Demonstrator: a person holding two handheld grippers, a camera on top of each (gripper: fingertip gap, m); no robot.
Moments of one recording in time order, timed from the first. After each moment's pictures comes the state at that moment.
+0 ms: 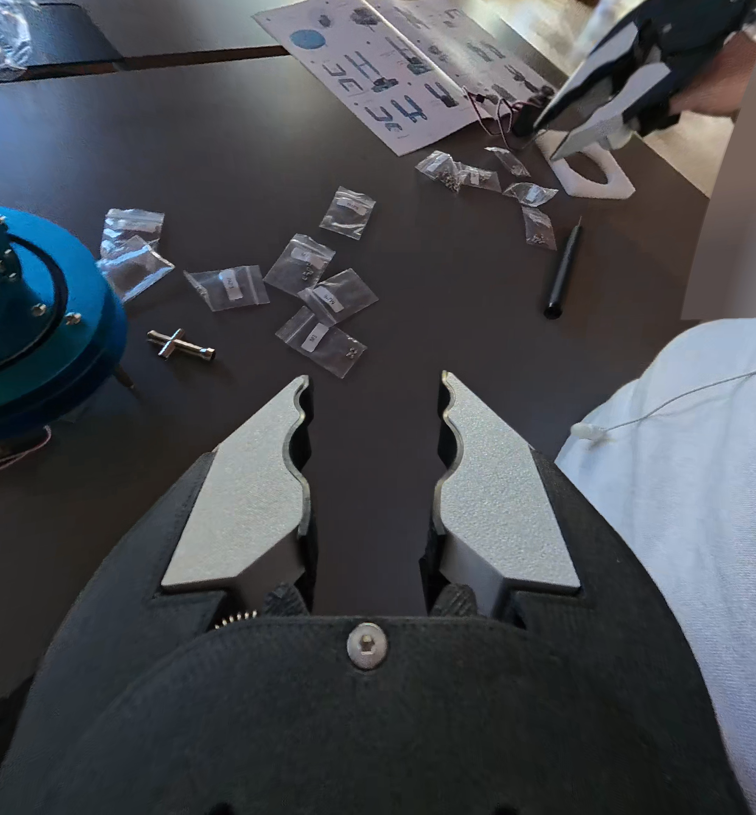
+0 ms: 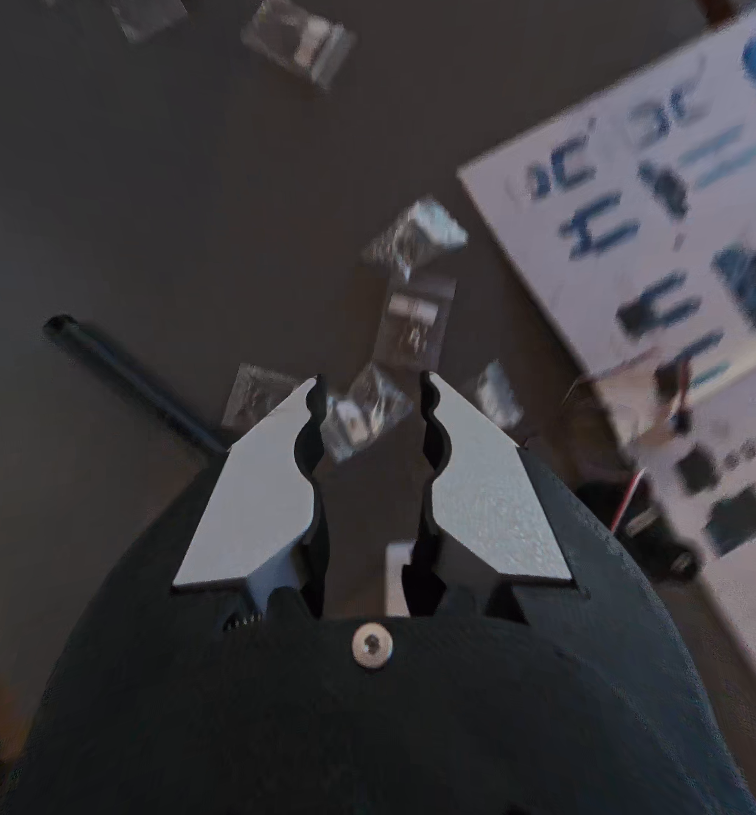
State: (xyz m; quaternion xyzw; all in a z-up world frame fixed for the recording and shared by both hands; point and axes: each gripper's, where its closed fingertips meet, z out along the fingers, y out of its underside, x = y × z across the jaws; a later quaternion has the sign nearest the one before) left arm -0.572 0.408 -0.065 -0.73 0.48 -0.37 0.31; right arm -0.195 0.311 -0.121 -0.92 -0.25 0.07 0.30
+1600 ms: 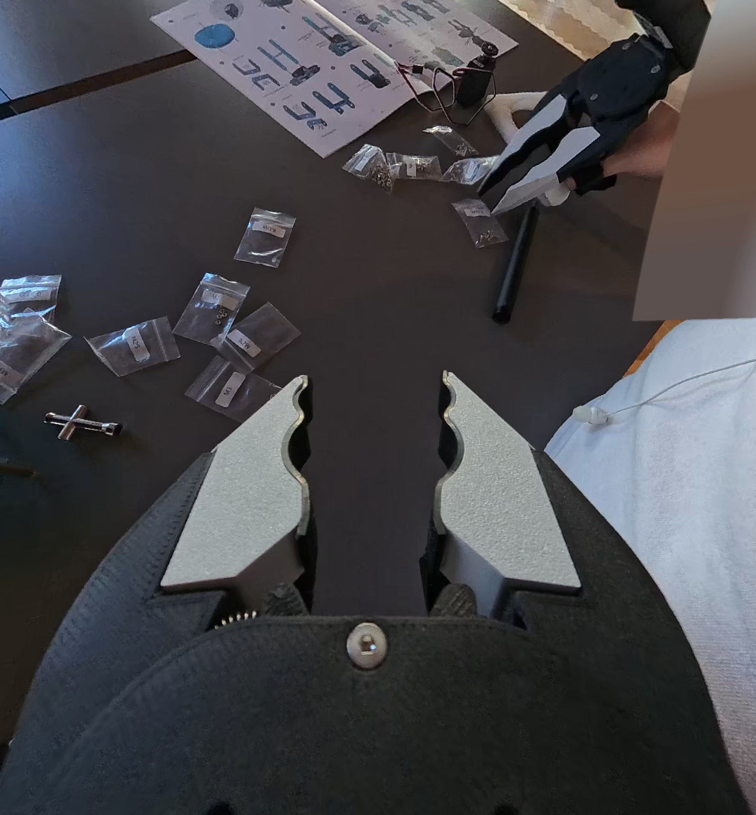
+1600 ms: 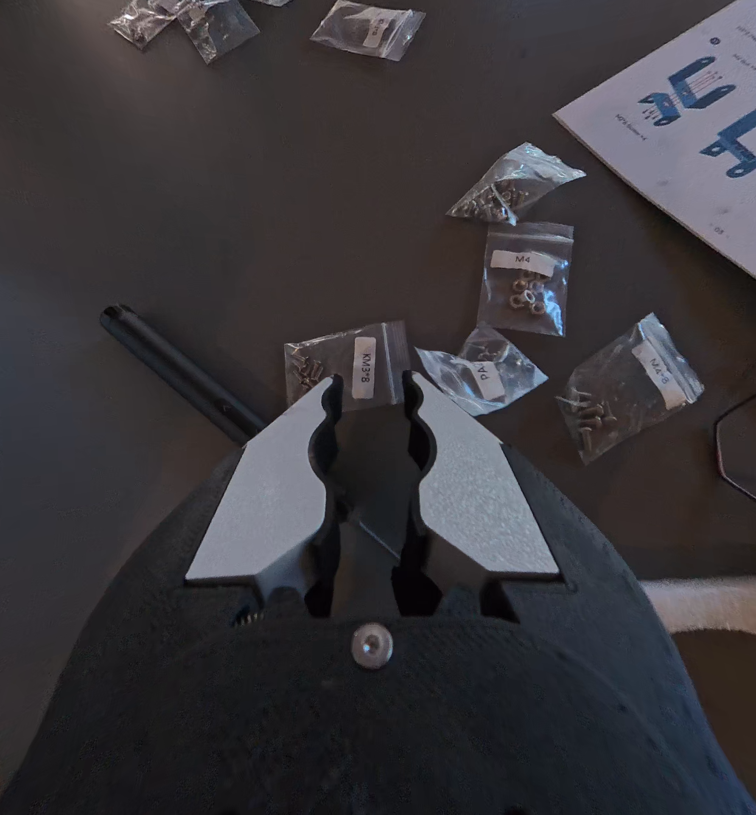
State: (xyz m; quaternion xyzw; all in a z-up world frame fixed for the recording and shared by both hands) left arm -0.513 0.355 -0.055 -0.71 0.54 -0.34 0.30; right arm -0.235 0.283 -0.167 -0.90 -0.20 0.14 0.36
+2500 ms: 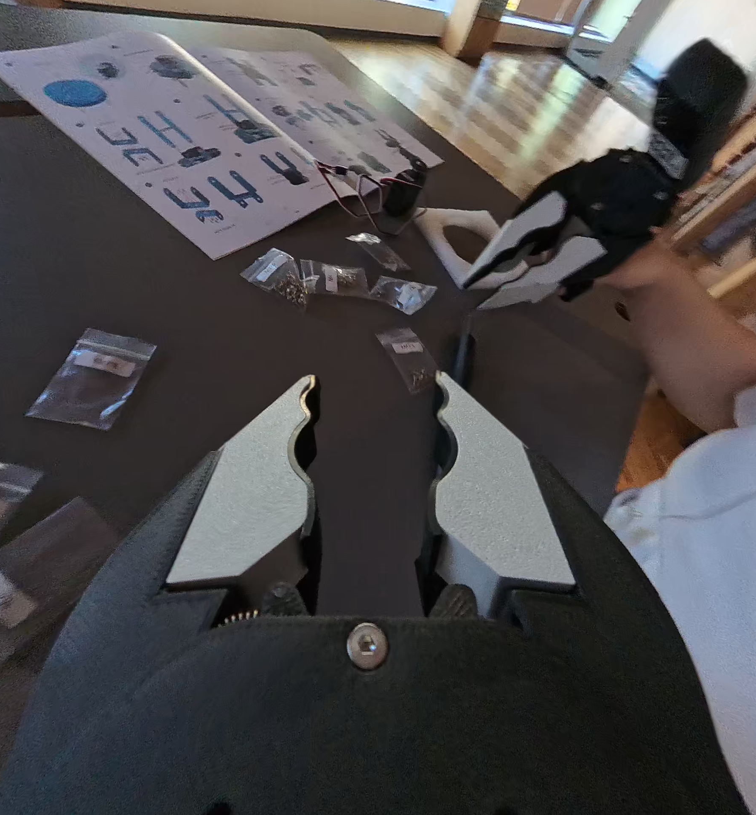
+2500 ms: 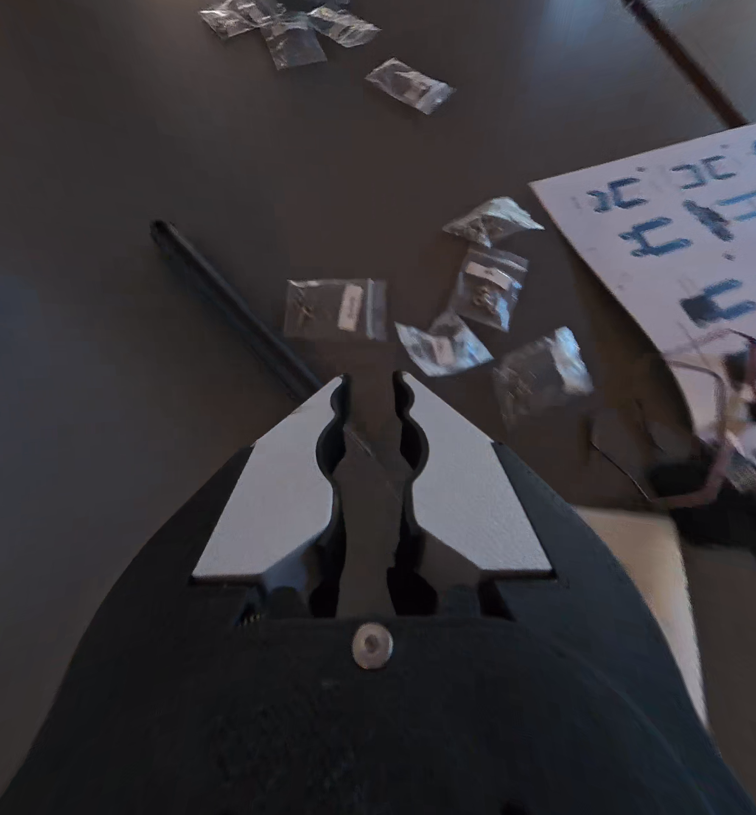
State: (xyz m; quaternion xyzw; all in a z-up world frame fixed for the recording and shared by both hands) left arm -0.350 0.329 -0.080 -0.69 0.49 -0.45 0.29; right arm -0.204 0.249 -0.134 -0.85 -0.31 0.11 0.42
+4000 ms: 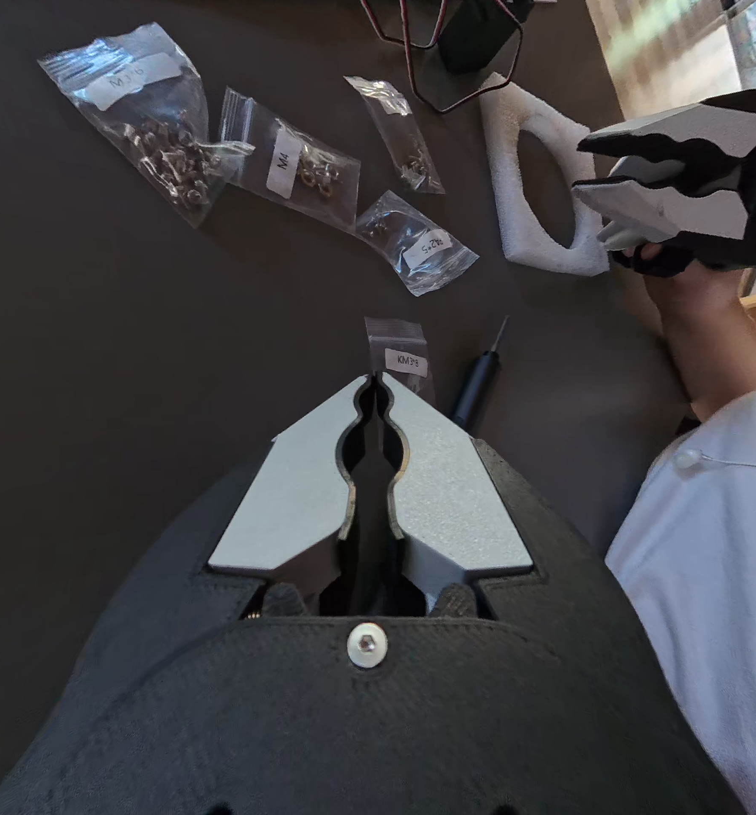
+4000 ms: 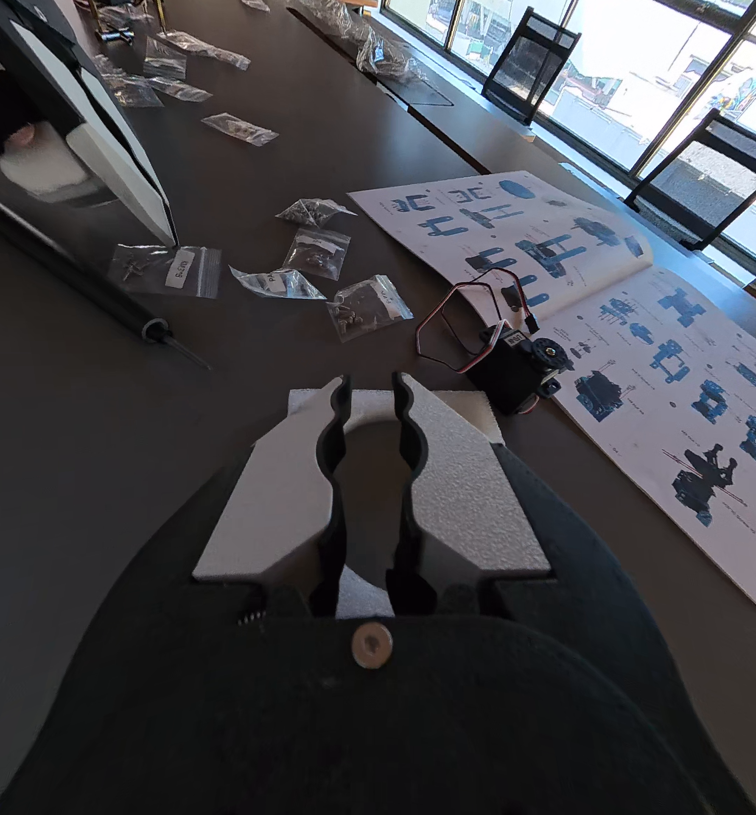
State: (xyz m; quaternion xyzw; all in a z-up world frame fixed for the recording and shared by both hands) left arm -0.256 0.288 -0.170 -0.80 0.43 -0.40 0.13; right arm -0.102 0.241 -0.129 -0.80 -0.23 0.02 0.55
